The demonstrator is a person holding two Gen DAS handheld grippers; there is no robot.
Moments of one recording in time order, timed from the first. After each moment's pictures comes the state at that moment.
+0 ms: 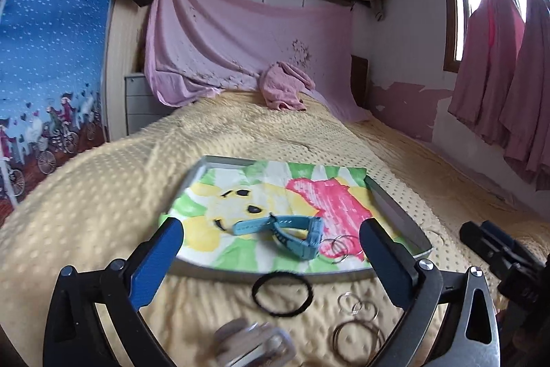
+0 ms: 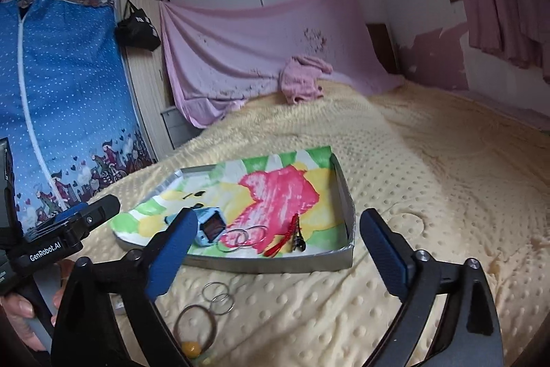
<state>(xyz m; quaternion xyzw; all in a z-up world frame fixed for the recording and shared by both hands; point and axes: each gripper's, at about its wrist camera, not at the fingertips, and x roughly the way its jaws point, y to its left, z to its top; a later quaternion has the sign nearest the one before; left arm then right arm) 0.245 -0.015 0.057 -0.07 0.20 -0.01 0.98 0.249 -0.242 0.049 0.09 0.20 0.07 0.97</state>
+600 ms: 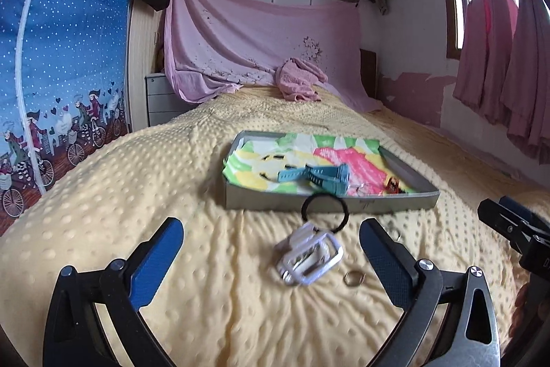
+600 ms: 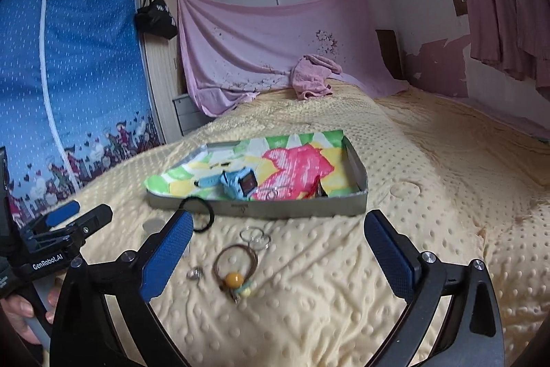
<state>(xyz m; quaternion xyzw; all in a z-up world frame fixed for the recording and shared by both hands) 0.161 0.015 0.026 -0.03 0.21 0.02 0.98 0.166 -0.215 0.041 0.06 0.21 0.08 0.97</state>
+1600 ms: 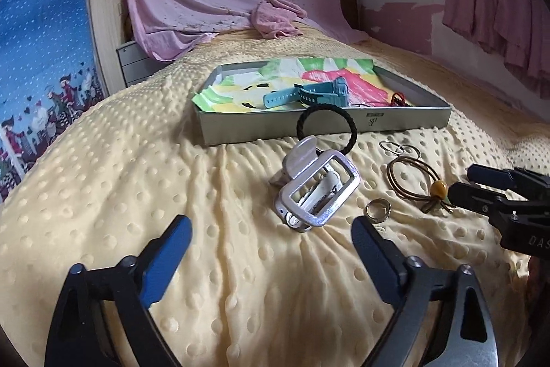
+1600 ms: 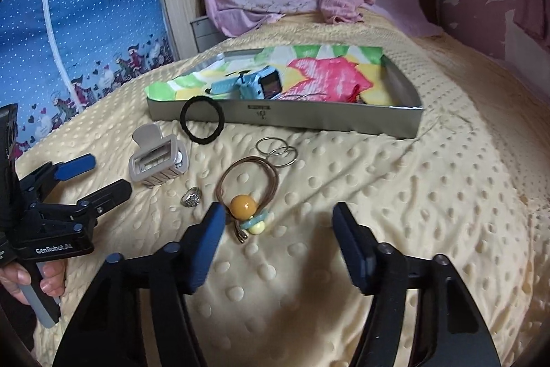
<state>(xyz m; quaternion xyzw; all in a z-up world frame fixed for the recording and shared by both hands) 0.194 0.004 -0.020 0.04 0.33 -0.02 0.94 0.210 -0.183 -0.019 0.01 0.36 0.14 0.92</state>
